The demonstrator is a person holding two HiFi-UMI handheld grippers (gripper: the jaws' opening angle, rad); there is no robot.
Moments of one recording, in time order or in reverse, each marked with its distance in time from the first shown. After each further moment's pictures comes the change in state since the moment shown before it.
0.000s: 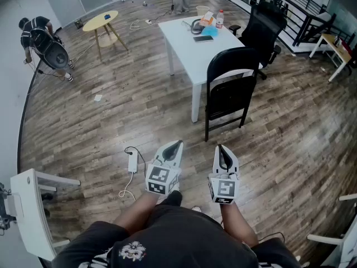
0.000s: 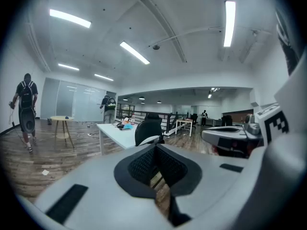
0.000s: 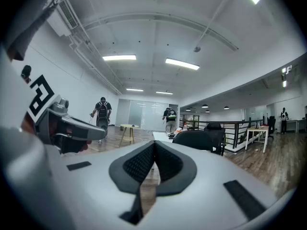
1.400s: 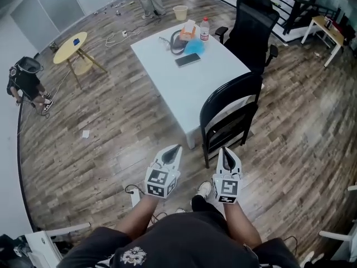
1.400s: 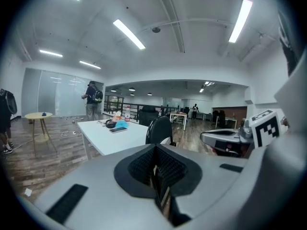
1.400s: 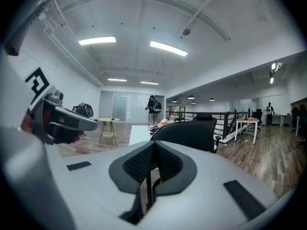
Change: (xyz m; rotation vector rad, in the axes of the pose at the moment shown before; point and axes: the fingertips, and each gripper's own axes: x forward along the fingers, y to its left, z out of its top) left arm 0.323 0.175 0.063 0.030 0.109 -0.135; right arm 0.335 -0.137 -0.033 0.064 0.100 -0.152
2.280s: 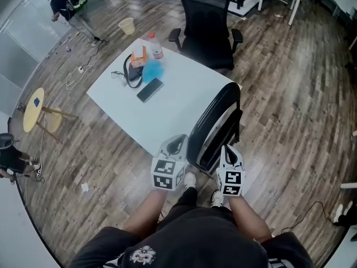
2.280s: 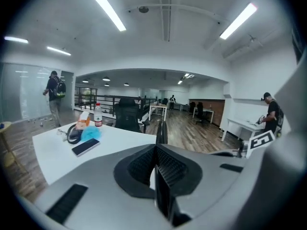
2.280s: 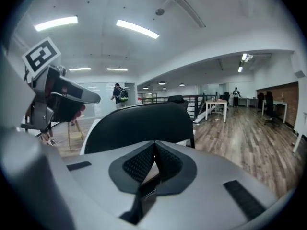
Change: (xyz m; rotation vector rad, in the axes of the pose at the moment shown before) left arm 0.256 0.029 0.108 0.126 0.134 -0.279; right arm 0.166 -0.135 -0.039 0.199 0.192 -0.332
